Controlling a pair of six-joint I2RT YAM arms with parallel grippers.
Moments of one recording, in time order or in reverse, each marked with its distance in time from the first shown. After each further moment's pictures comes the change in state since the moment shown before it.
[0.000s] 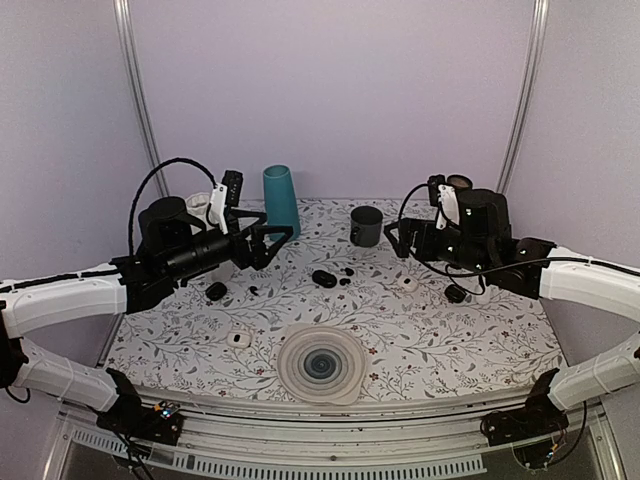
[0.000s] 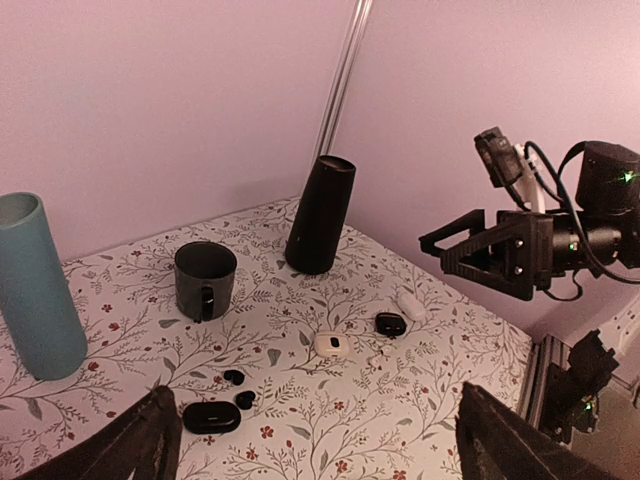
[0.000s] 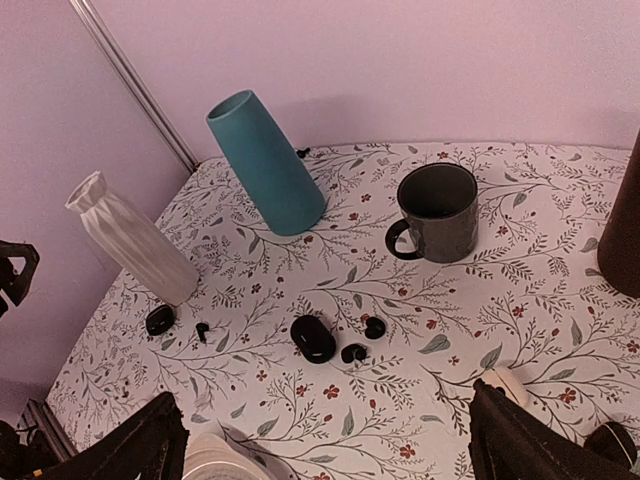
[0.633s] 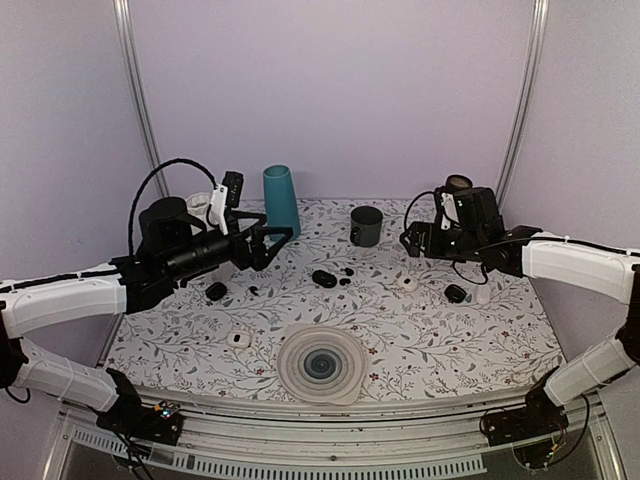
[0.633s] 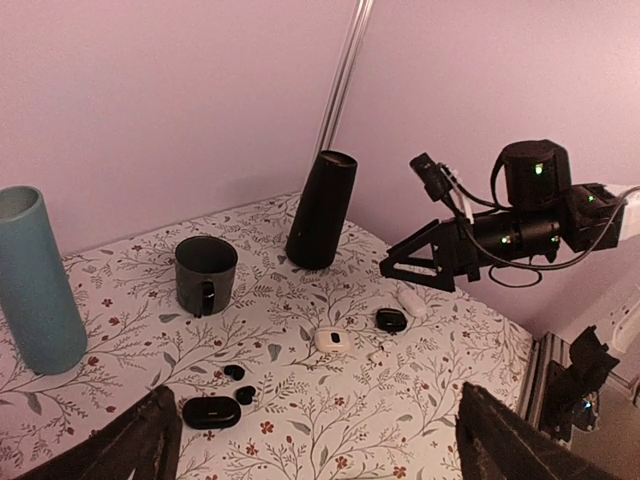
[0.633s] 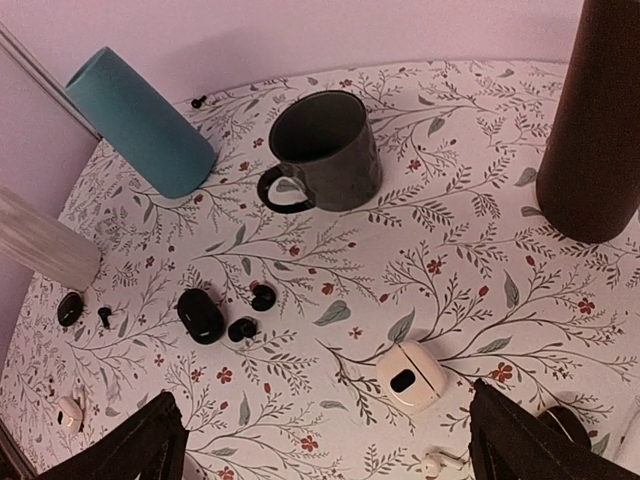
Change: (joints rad) left arm 0.000 -0.002 0.000 -0.013 -0.001 -0.001; right arm -0.193 0.139 0.042 -0.091 -0.101 -0.023
